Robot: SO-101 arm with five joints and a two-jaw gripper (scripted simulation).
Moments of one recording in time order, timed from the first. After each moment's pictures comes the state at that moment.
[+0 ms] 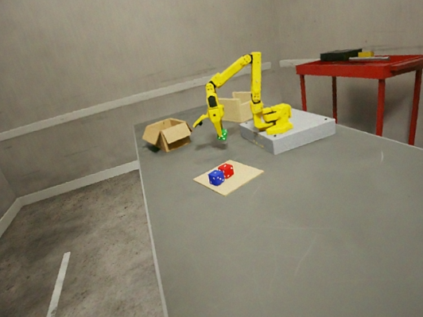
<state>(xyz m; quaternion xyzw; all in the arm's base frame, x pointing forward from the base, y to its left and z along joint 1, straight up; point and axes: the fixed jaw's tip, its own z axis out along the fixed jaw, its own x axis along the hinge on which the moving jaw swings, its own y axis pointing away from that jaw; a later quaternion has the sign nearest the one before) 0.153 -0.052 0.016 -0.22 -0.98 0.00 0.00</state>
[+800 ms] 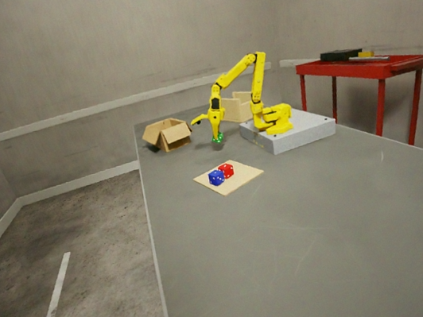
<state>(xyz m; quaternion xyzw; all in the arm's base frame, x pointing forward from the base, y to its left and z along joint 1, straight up) 0.168 -0.058 0.011 -0.22 -0.97 0.02 -0.10</state>
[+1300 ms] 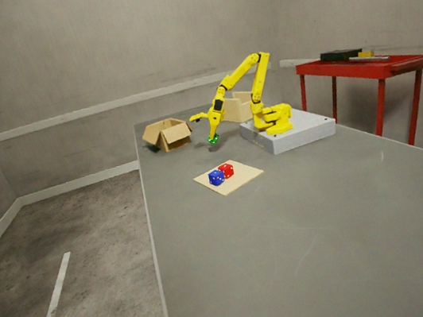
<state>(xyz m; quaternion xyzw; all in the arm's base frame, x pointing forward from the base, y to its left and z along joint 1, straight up) 0.182 -0.063 0.012 -0.22 -0.96 0.03 -0.19</state>
